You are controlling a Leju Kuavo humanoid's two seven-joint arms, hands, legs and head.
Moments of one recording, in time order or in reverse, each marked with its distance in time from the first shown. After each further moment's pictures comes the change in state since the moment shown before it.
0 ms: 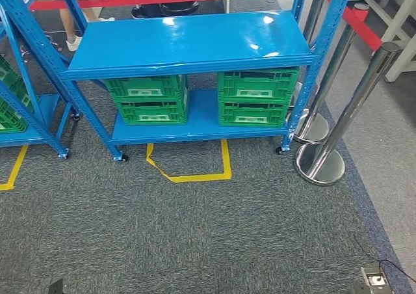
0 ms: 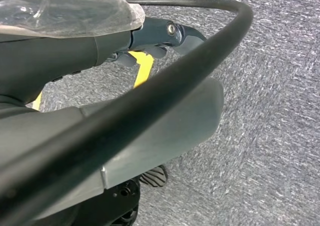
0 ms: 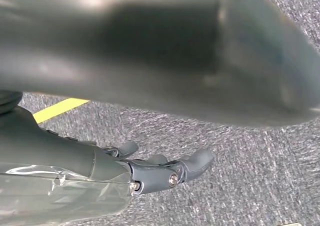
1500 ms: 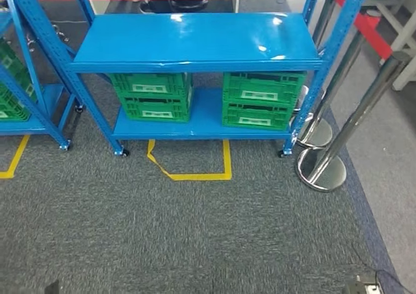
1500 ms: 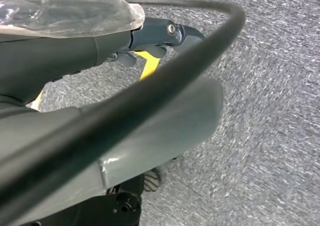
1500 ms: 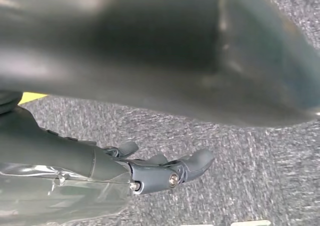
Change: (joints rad) left arm 0.000 0.000 0.000 0.001 0.008 0.007 -0.005; right arm 0.000 -0.002 0.040 0.000 0.013 0.010 -0.006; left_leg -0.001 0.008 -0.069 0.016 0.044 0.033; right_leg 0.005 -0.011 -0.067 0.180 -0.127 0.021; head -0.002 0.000
